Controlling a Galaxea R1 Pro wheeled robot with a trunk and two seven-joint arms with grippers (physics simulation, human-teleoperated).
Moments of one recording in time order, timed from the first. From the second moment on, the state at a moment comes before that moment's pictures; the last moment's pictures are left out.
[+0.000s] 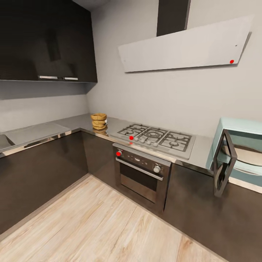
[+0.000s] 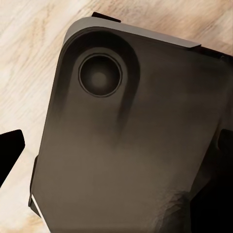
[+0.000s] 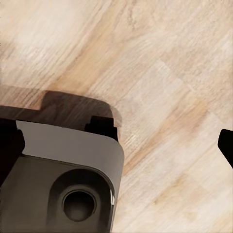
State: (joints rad) left arm 0.00 -0.02 0.02 -0.04 0.27 -0.05 0.00; right arm -0.26 -0.06 -0.12 0.03 0.28 -0.02 0.05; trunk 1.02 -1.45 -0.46
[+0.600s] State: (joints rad) left arm 0.00 -0.01 0.01 -0.04 0.27 -0.05 -0.01; right arm -0.26 -0.06 -0.12 0.03 0.28 -0.02 0.05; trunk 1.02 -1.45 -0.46
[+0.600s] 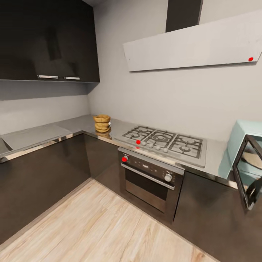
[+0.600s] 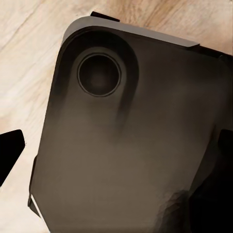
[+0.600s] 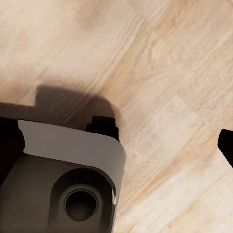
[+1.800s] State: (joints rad) left arm 0.00 -0.02 0.01 -0.04 0.27 -0.05 -0.01; right arm -0.26 -0.06 -0.12 0.03 0.28 -0.02 0.05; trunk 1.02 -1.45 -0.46
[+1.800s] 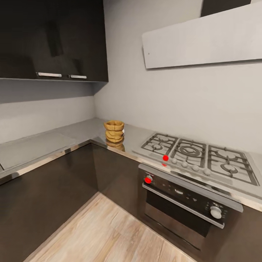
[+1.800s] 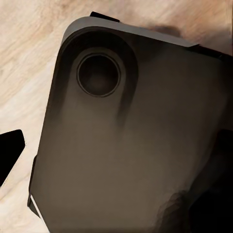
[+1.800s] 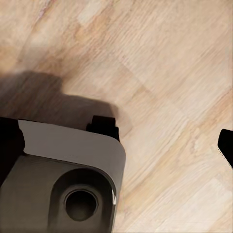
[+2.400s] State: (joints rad) left arm 0.00 -0.02 0.01 -0.04 0.27 -0.05 -0.01; right arm -0.26 -0.06 -0.12 0.03 0.28 -0.02 0.05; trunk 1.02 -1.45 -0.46
